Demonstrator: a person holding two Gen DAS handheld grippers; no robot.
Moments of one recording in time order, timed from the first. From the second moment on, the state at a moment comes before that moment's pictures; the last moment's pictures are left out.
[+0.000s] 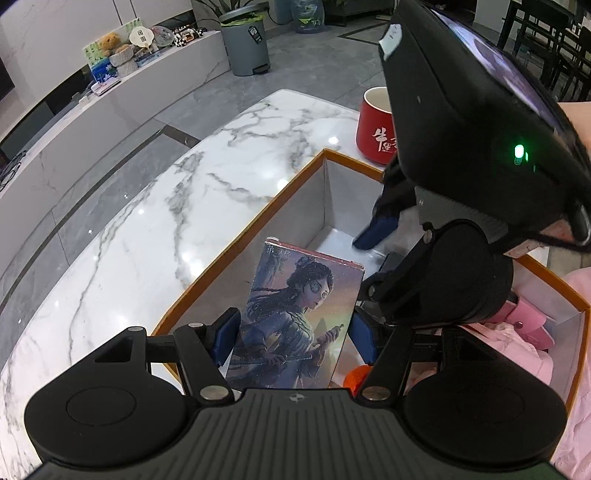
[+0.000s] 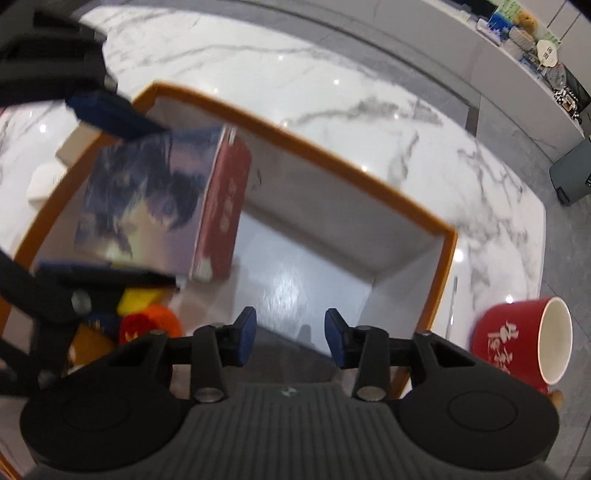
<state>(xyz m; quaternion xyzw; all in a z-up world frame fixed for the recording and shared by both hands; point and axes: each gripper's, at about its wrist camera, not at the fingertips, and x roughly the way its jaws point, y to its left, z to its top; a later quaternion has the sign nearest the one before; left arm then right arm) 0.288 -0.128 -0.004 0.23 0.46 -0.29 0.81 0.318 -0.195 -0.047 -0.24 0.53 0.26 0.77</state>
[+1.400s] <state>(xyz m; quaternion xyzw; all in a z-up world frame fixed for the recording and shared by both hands) 0.308 -0.106 -0.076 -0.17 0.65 -0.22 0.71 0.280 -0.224 -0.020 -0.31 0.51 0.25 0.76</state>
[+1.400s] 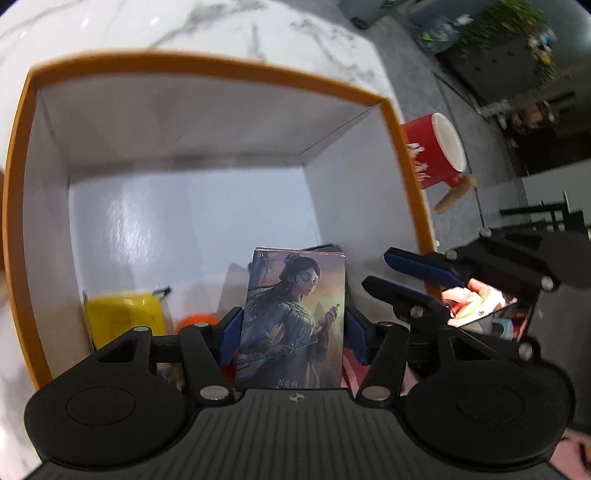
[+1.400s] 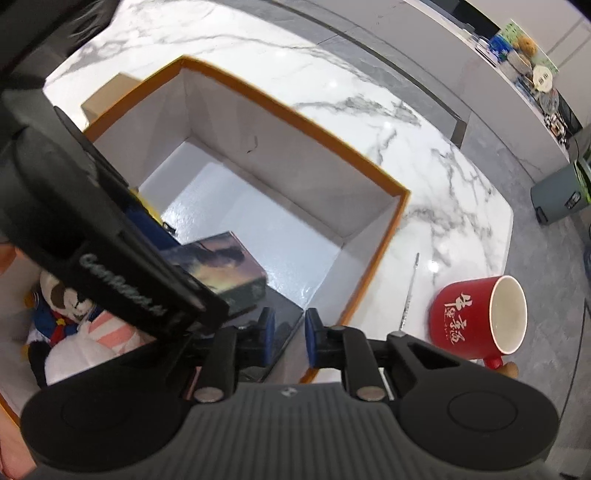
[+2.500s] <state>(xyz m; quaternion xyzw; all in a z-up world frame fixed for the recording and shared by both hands) 0.291 -0.086 -0.004 -0.02 0.59 -0.27 0.76 0.292 -0.215 -0.056 -0.13 0.60 0.24 0.75</state>
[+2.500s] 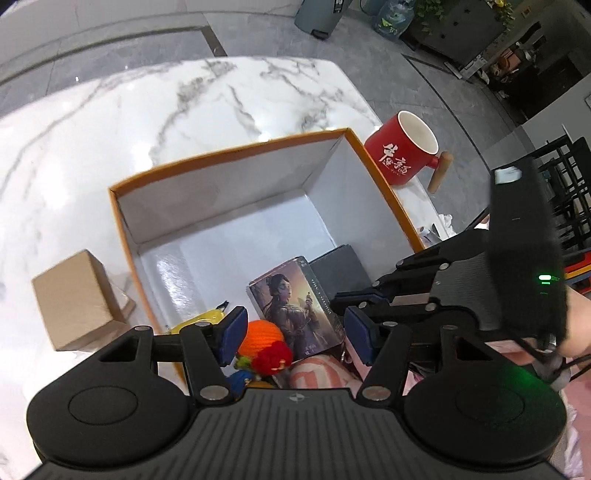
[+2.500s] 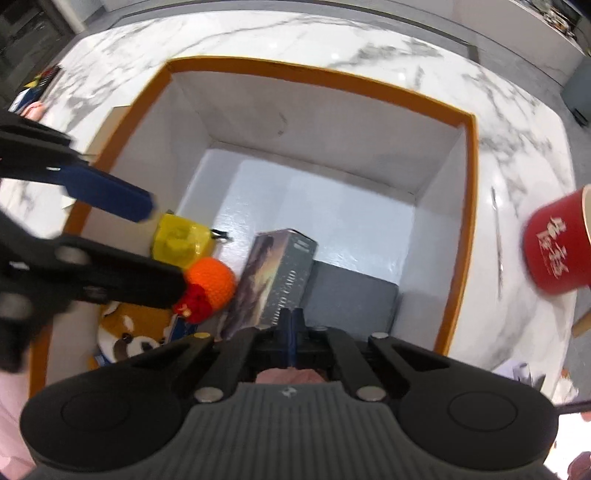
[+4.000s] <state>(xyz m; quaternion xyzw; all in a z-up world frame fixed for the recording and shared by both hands) 0.222 0.055 0.010 0.17 0.47 -0.29 0.82 0.222 -0.039 0.041 -0.35 0.39 0.44 0.73</state>
